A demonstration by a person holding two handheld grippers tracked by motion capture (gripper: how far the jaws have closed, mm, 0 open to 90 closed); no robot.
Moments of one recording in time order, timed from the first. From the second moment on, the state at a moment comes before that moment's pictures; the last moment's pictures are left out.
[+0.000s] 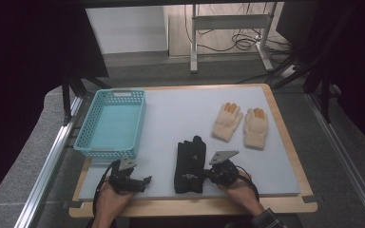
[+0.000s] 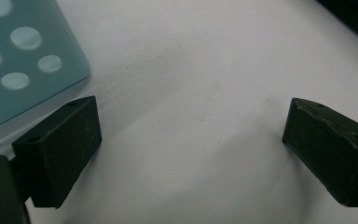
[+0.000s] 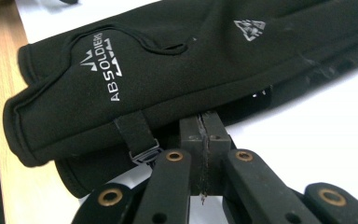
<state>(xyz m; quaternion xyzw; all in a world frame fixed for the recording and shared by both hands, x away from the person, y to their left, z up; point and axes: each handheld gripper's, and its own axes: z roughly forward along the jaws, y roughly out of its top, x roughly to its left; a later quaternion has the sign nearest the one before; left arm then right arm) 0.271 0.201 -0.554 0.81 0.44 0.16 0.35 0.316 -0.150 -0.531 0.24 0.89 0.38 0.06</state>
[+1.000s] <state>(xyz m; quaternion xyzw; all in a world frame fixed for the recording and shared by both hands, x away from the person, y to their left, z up) 0.272 0.202 -0.560 0.80 0.43 0.17 0.38 0.330 -0.173 -0.510 0.28 0.86 0.40 0.14</state>
